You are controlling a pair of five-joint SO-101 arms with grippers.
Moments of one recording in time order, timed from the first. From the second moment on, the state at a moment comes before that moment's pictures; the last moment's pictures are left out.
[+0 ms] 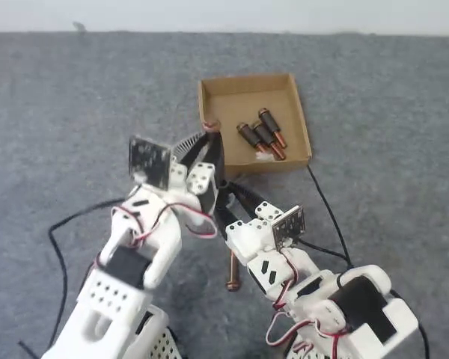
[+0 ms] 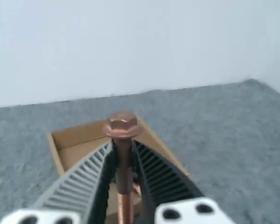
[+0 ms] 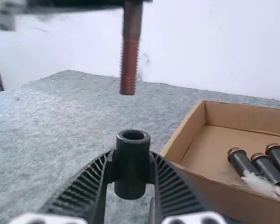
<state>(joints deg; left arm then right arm) 19.9 -66.9 69.8 23.0 14.2 -39.0 -6.6 94.8 -76.1 -6.8</state>
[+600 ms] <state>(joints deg) 30.2 -92.4 80.7 33.3 14.5 -39.0 -4.5 94.8 -76.1 -6.8</state>
